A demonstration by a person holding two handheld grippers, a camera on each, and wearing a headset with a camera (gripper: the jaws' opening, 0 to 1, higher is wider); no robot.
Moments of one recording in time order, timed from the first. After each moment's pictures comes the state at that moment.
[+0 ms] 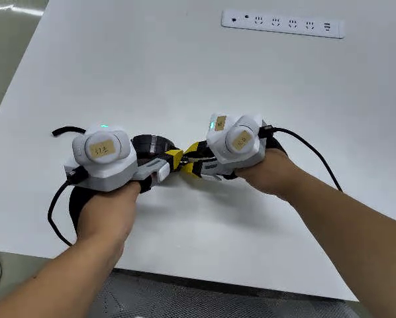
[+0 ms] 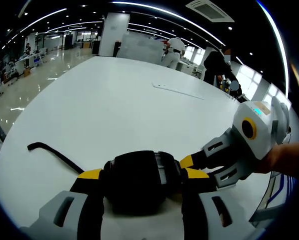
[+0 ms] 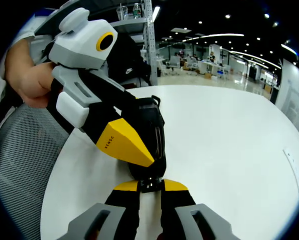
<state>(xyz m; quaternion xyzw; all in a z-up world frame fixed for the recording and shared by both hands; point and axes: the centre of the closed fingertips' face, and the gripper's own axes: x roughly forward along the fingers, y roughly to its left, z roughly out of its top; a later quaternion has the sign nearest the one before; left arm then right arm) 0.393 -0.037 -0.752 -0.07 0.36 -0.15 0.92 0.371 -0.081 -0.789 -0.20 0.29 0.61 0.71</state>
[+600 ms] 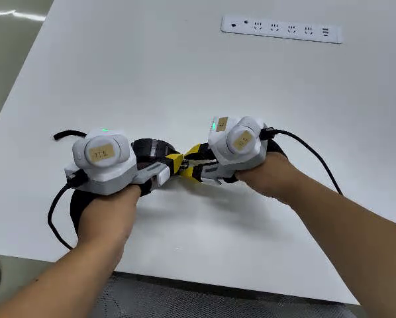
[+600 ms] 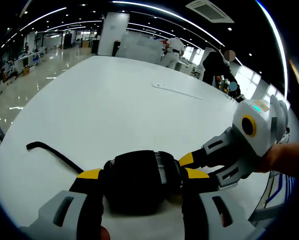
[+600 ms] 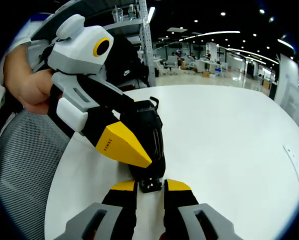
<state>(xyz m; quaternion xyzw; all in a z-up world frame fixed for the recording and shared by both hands) 0.392 -0.037 -0.752 -0.07 0.36 -0.15 0.92 0.370 -0.082 -0.785 -0.18 0.30 0.60 0.72</state>
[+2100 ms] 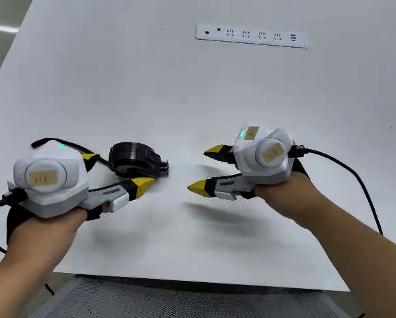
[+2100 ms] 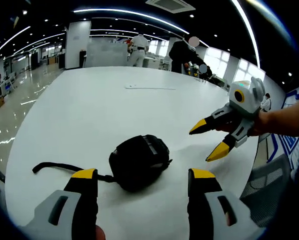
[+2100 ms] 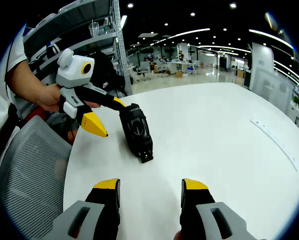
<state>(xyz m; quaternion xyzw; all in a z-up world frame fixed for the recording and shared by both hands) 0.358 -0.022 -0.730 0.01 0.33 -0.29 0.90 0.349 -0.155 -0.753 -0.13 0.31 0.51 0.79</state>
